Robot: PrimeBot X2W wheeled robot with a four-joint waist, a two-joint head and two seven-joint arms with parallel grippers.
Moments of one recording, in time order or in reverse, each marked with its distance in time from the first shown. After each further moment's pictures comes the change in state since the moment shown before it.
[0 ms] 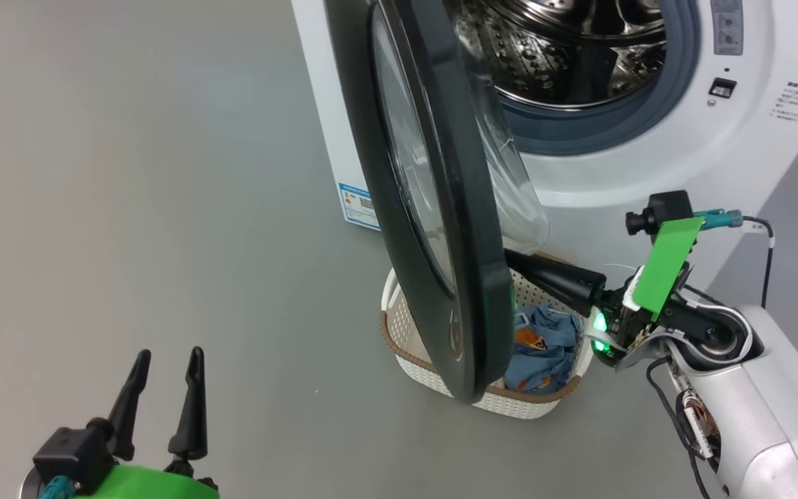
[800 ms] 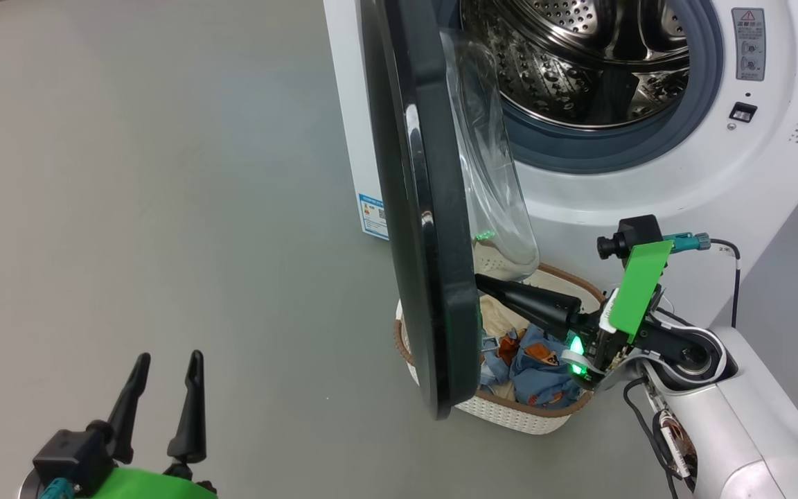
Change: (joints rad) left arm 0.009 0.007 -0.005 0.006 0.000 0.000 0.000; right arm 0.047 0.068 -0.018 0.003 -0.019 0.000 0.030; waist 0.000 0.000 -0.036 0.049
